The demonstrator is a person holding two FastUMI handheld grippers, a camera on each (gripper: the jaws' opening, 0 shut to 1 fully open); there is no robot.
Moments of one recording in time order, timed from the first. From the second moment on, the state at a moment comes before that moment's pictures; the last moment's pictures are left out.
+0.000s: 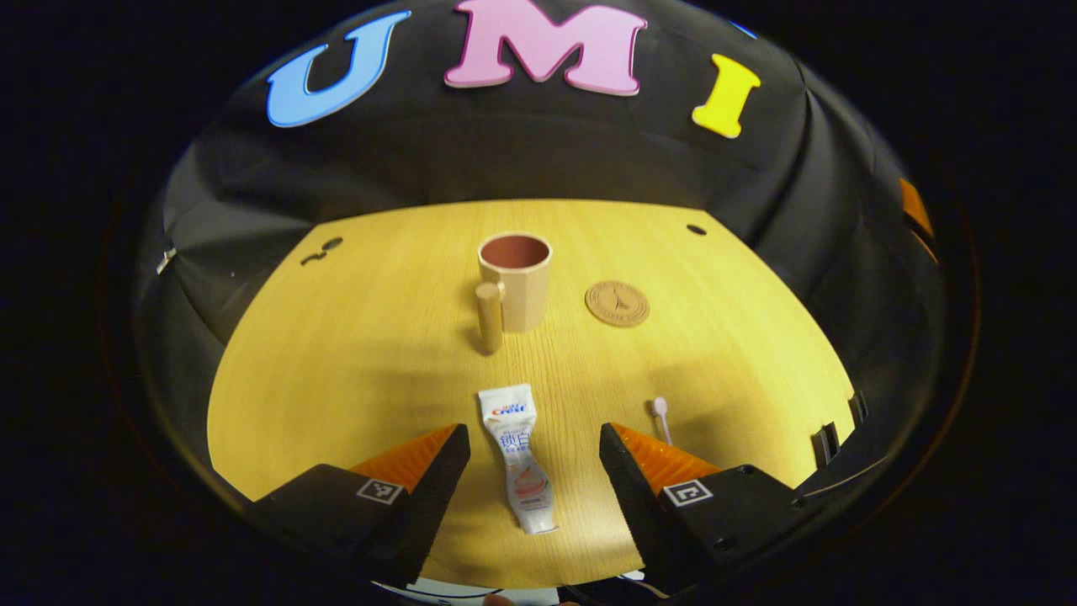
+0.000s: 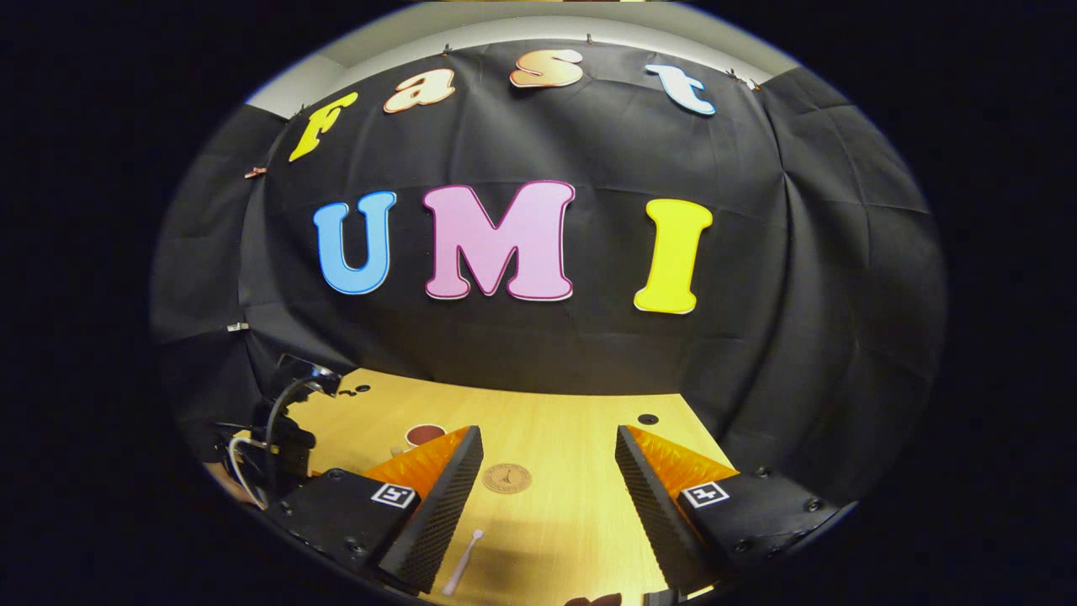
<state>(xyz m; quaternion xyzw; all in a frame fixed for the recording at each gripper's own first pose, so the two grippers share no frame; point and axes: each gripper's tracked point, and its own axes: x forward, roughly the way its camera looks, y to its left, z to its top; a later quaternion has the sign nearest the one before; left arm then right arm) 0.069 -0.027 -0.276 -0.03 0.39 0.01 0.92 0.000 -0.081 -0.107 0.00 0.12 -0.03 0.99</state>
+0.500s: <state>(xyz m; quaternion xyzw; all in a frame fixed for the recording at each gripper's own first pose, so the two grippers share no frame) 0.093 -0.007 -0.349 -0.03 0.50 0.07 0.87 0.014 -0.131 -0.144 0.02 0.16 -0.04 0.99</state>
